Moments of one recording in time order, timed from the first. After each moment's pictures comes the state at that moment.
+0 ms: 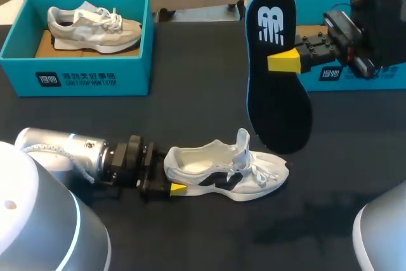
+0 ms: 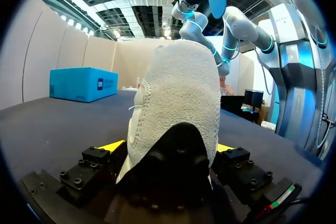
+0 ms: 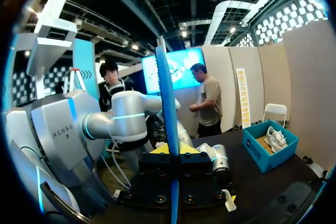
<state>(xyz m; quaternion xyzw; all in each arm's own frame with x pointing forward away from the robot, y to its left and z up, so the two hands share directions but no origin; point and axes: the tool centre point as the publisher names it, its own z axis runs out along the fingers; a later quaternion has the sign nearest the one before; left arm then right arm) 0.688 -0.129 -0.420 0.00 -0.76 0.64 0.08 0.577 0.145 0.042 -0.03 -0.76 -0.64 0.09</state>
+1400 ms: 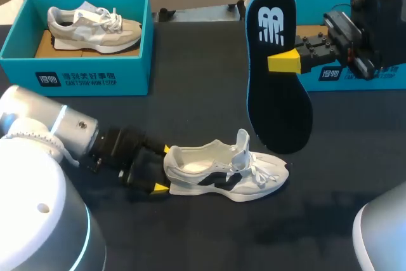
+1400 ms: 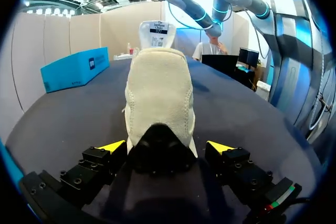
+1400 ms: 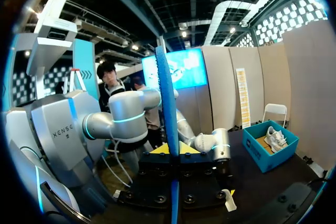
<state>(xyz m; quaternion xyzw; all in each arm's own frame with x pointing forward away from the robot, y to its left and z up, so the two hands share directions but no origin) 0.690 -0.087 -0.415 -0.06 -0.87 0.49 0.05 0.576 0.145 0.041 -0.03 -0.76 -0.64 0.09</state>
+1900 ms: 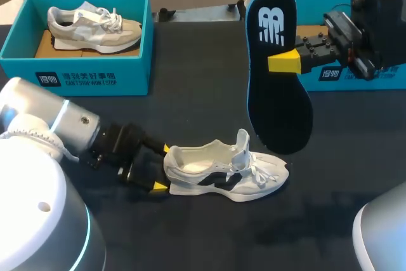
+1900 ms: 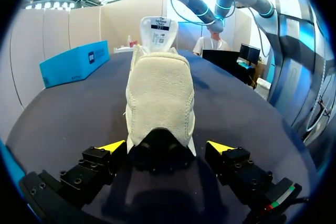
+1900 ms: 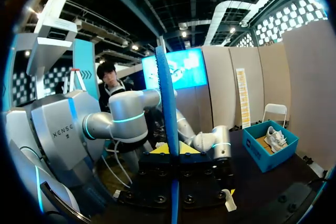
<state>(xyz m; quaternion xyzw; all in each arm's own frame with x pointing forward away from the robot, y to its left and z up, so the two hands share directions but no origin) 0.690 -0.083 -0.413 -0.06 -0.88 0.47 0.06 0.576 0.145 0.041 -0.03 -0.76 -0.64 0.09</state>
